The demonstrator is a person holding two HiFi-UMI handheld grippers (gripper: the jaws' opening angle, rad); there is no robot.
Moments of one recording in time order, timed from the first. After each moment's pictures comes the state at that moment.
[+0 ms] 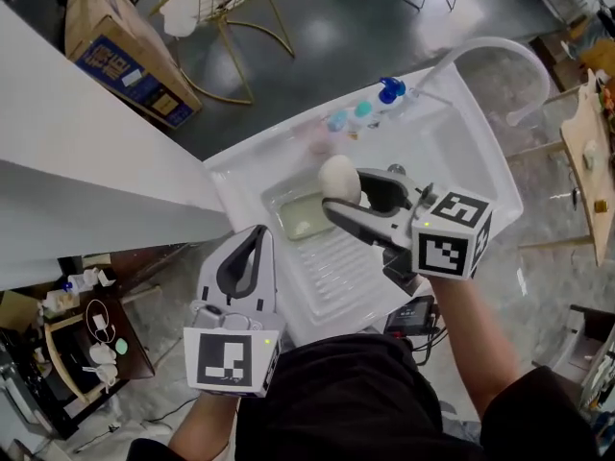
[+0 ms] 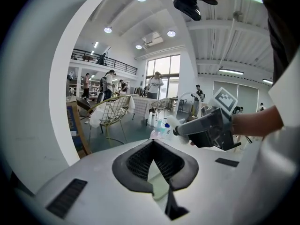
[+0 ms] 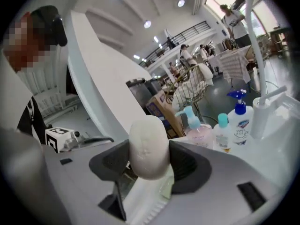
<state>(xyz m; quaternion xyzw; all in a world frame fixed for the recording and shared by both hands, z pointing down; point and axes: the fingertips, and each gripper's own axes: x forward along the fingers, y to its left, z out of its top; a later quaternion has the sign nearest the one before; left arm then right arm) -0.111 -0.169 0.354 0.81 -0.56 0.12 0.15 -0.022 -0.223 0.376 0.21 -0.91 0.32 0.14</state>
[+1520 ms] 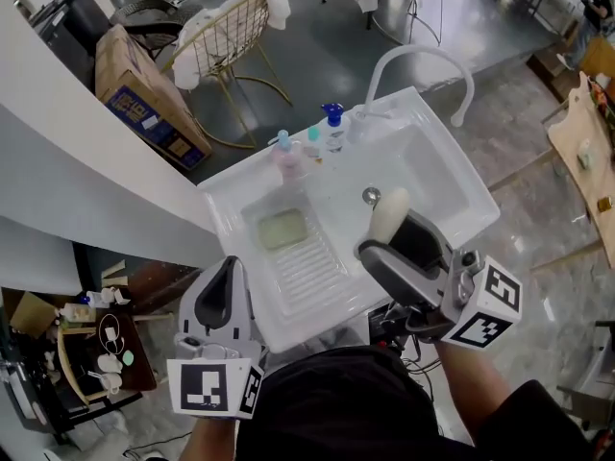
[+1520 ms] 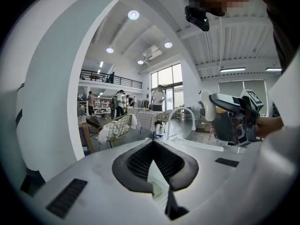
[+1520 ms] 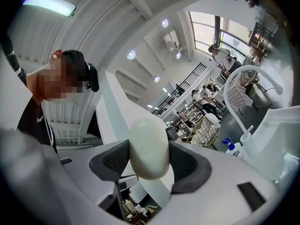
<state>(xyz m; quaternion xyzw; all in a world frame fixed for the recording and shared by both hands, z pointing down) -0.050 -0.093 0.270 0.78 -0.62 0.09 0.07 0.115 -0.125 0.210 0.21 -0.92 0.26 -0.19</state>
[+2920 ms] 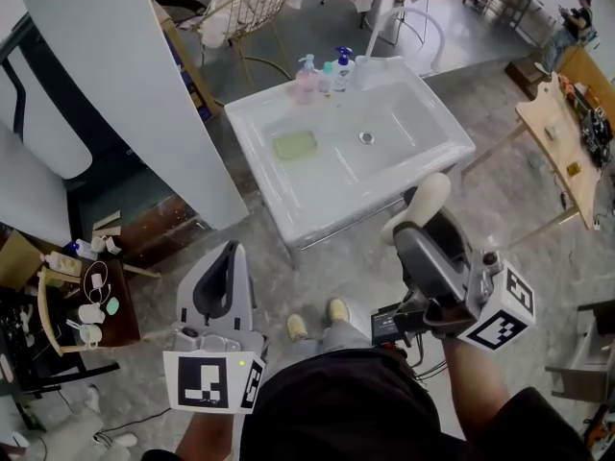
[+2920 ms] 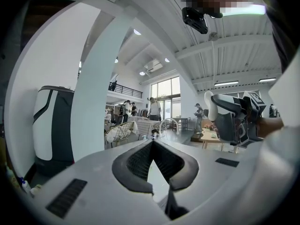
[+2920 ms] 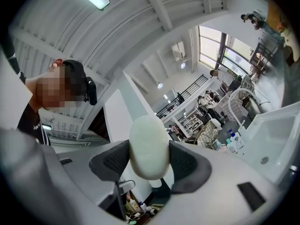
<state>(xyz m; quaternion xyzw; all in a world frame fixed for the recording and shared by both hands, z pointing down) -0.091 0.169 0.242 0.79 -0.62 0.02 0.04 0.092 0.143 0.166 0.26 -0.92 0.21 -0.21</state>
